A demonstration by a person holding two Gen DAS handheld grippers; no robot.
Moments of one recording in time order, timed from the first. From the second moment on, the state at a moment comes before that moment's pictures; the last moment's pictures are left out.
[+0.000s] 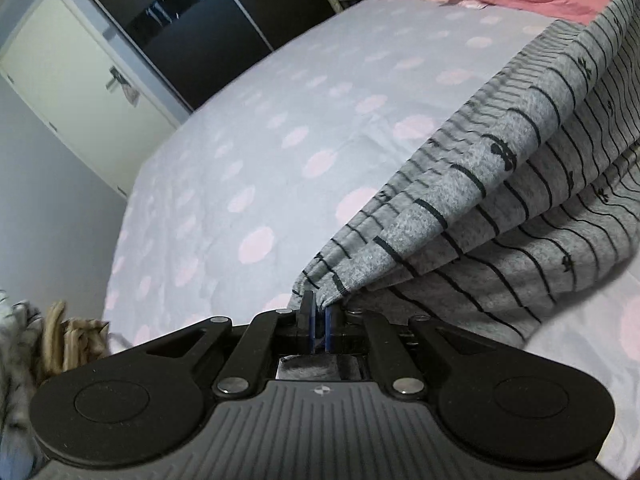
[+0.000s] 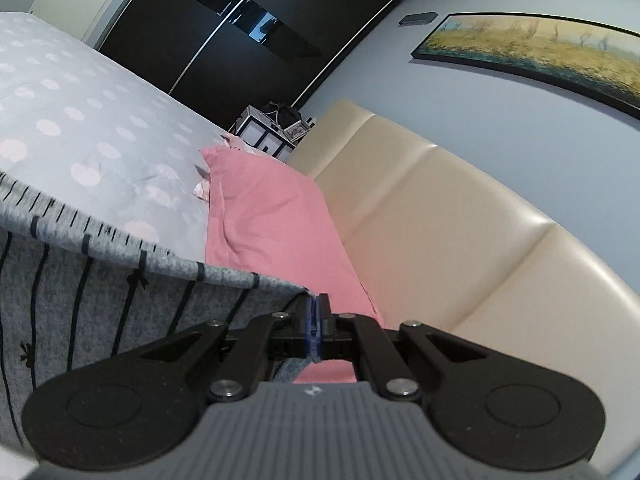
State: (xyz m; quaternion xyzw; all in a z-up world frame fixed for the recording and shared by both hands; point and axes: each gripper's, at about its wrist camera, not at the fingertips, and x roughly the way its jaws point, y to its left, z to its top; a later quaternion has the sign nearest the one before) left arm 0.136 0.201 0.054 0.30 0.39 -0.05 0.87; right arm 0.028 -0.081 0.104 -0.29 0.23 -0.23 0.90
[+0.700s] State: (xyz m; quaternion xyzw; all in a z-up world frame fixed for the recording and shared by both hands) left arm 0.292 0.227 -0.064 0.27 0.48 -0.06 0.83; right arm 0.290 -0.065 -0.041 -0.30 0.34 -0.21 0.87
